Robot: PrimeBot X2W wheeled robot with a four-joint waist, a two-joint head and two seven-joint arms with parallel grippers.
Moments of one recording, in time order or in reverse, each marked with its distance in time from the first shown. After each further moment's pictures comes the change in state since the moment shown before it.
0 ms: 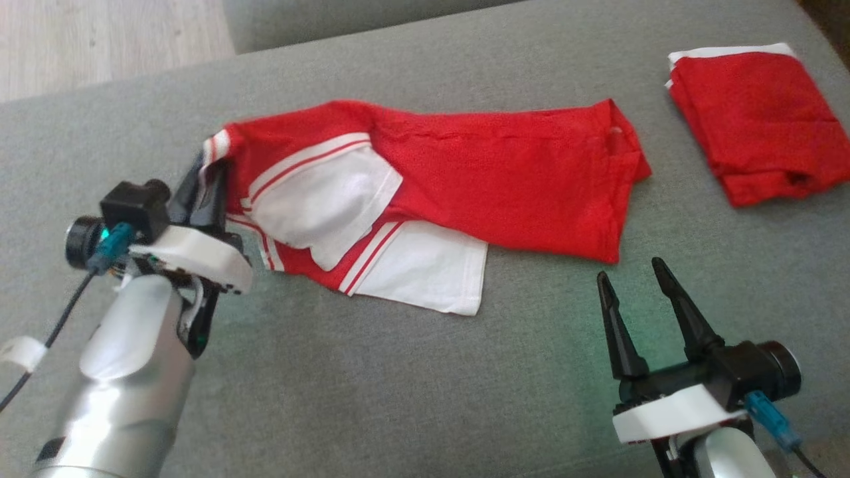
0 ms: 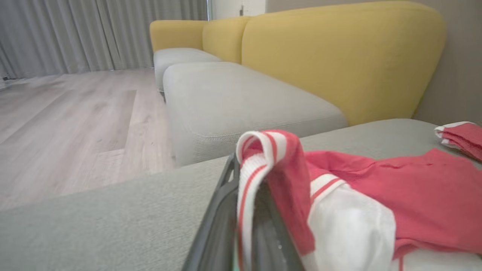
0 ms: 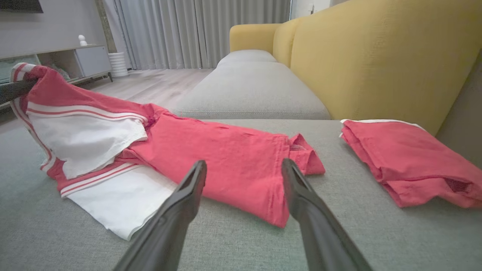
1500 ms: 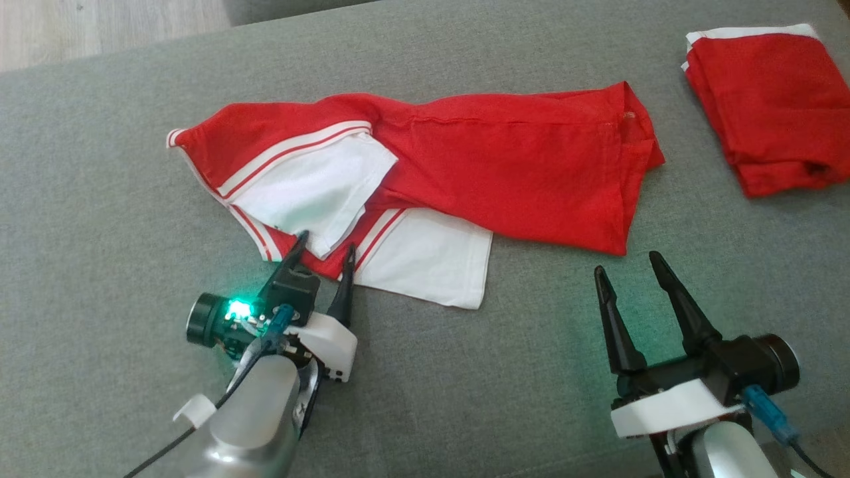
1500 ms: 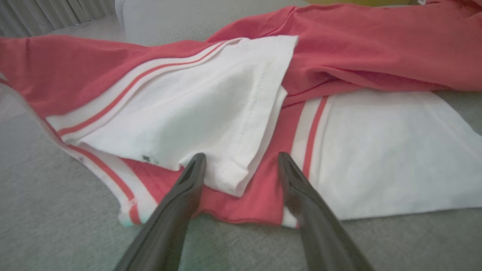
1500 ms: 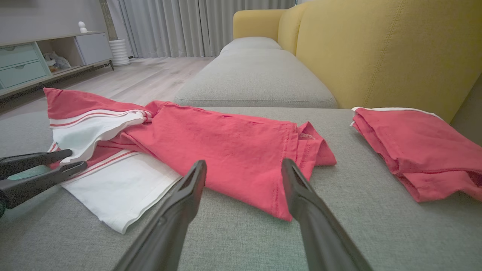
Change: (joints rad) left arm 0.149 -0.198 -0.072 0.063 0.258 0.211 0.035; right arm -0.015 -0.001 0.004 0.002 -0.007 0.000 0.000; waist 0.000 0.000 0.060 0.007
